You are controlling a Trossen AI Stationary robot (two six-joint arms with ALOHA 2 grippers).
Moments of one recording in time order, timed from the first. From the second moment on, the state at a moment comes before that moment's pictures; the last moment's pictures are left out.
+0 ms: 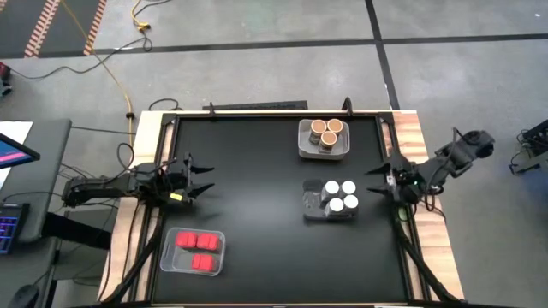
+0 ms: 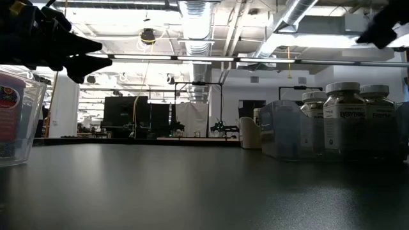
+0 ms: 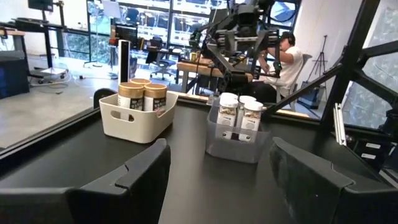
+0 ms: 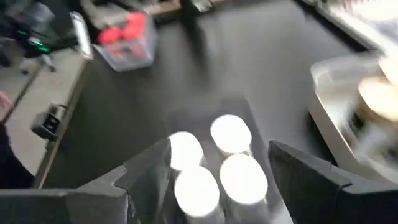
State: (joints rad) left arm 0.04 0.00 0.01 0.05 -0.12 -0.13; right arm 0.54 0.33 0.71 -0.93 0.51 0.51
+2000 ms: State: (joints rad) left arm 0.04 0.00 0.01 0.04 -0.12 -0.13; right arm 0.02 0.10 0.01 0.03 -0.05 0.05
